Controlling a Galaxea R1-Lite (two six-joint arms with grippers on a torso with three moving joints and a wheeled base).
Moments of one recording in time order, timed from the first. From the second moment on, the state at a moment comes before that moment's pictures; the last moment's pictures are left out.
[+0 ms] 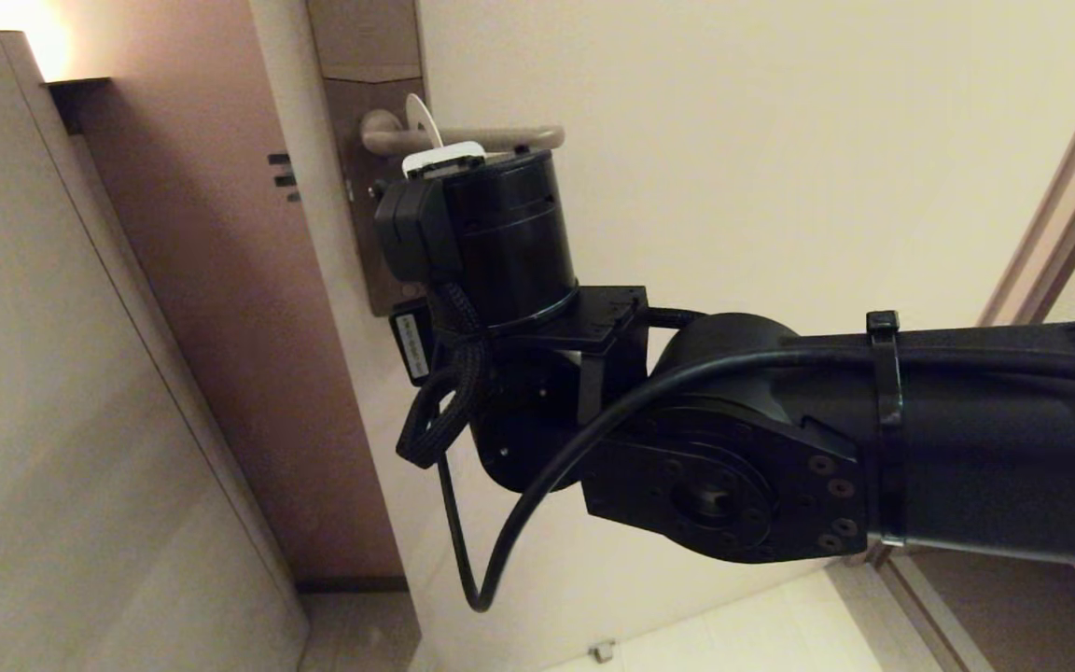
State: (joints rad) left arm 0.00 0.00 0.00 0.00 0.00 0.05; right arm 1.04 2.12 -1.78 -0.13 -0.72 0.03
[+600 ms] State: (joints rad) left arm 0.00 0.00 0.00 0.00 0.00 0.05; right arm 1.07 2.10 -1.75 -0.13 -0.72 0.07
